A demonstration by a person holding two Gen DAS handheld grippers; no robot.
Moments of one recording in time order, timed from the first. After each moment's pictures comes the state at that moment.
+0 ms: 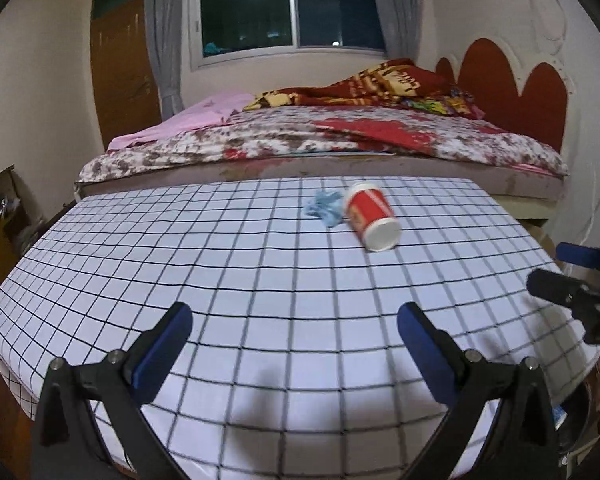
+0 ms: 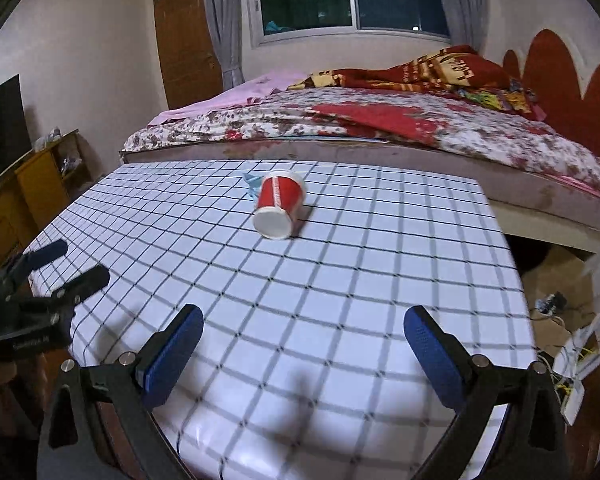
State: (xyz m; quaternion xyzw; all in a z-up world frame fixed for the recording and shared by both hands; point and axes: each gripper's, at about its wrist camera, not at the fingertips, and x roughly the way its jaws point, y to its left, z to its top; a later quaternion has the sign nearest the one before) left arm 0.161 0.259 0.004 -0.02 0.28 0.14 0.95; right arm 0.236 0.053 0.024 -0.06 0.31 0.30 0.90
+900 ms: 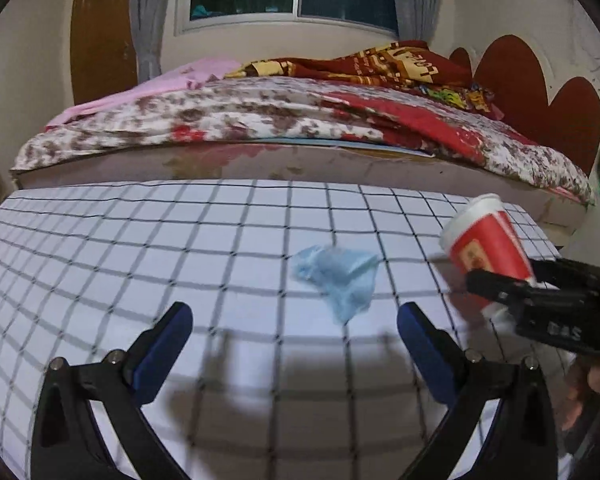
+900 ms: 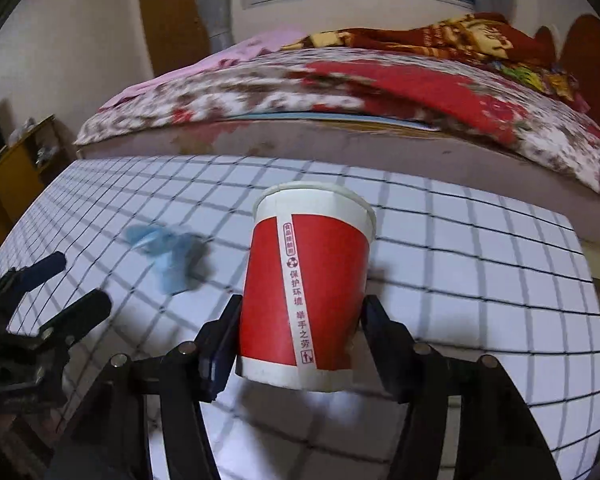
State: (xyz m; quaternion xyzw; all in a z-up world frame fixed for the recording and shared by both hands) left arm 0.361 0.310 -0.036 -0.07 0.32 0.10 0.94; right arm 0.444 0.134 -0.015 -0.08 0.37 0.29 0.88
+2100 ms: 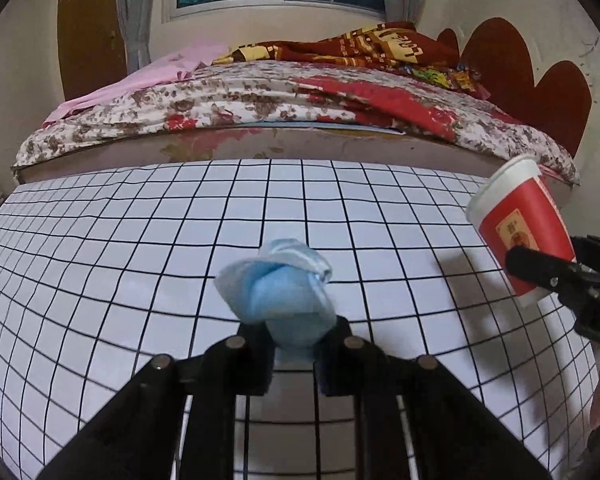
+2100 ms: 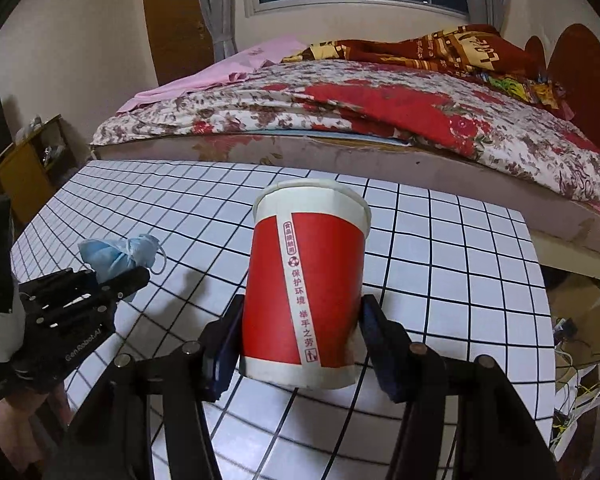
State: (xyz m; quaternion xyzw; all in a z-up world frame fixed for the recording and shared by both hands) left arm 0.316 0.287 -0.011 -0.06 0.36 0.08 0.93; right arm 0.367 0.104 0.038 -0.09 0.36 0.29 0.88
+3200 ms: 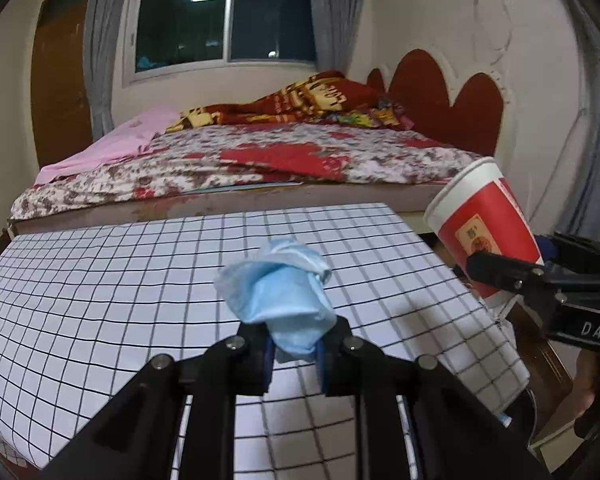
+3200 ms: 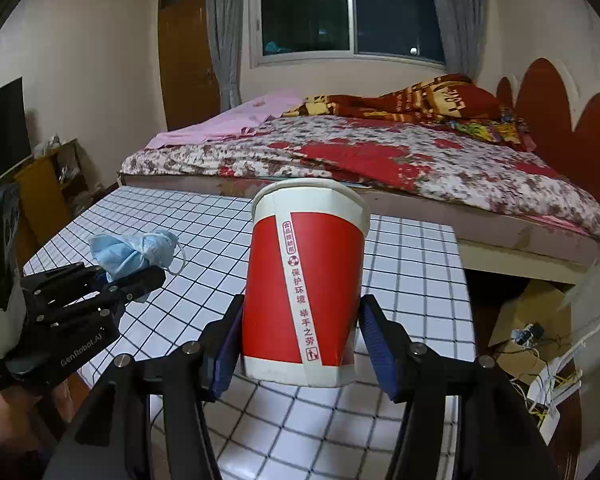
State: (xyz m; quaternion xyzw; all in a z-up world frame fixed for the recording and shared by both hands) left arm 0.187 0.188 0.062 -0.02 0.27 -0.01 0.96; right arm 0.218 -0.008 0.103 -0.07 0.27 0.28 0.92
